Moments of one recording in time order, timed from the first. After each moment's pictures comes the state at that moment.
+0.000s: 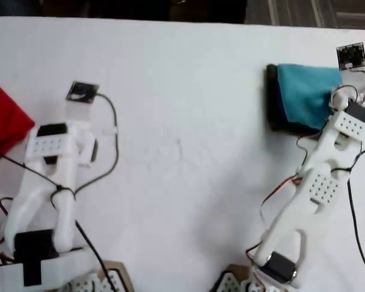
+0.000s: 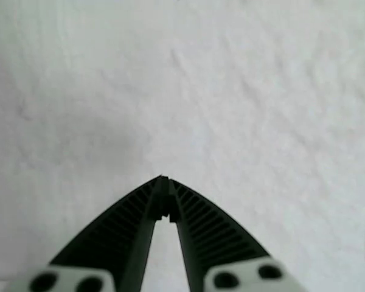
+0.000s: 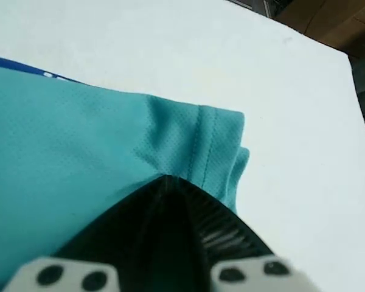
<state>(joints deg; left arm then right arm) -15.7 -11.1 37.4 57.6 -14.4 28.7 78.5 -81.7 44.0 39.7</state>
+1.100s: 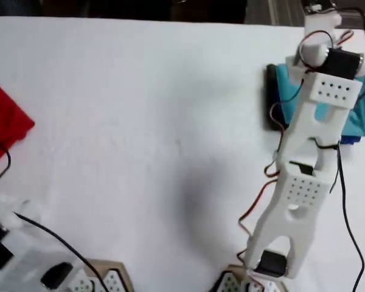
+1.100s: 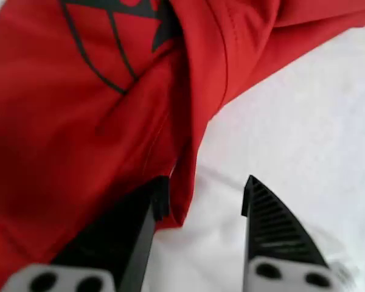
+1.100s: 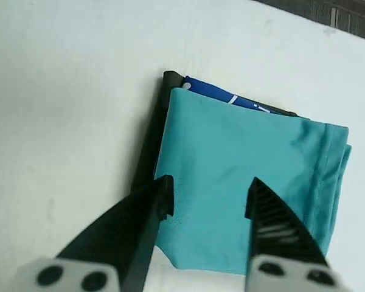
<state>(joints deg) -62.0 4.7 17.4 55.1 -35.7 9.9 40.5 -81.3 100.0 27.3</state>
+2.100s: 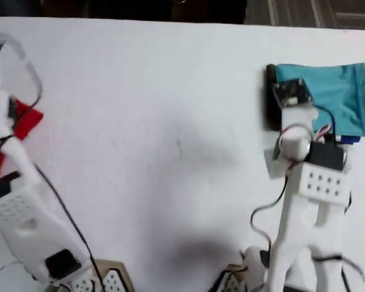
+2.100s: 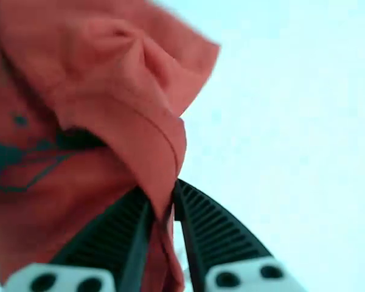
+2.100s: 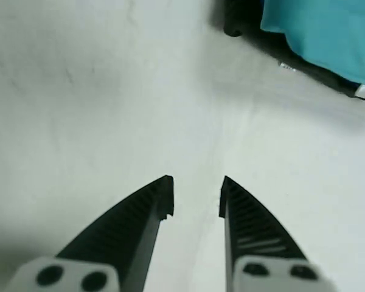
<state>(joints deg) -34.5 30.2 -43.9 100.8 -23.5 9.8 -38.6 34.8 80.3 27.1</state>
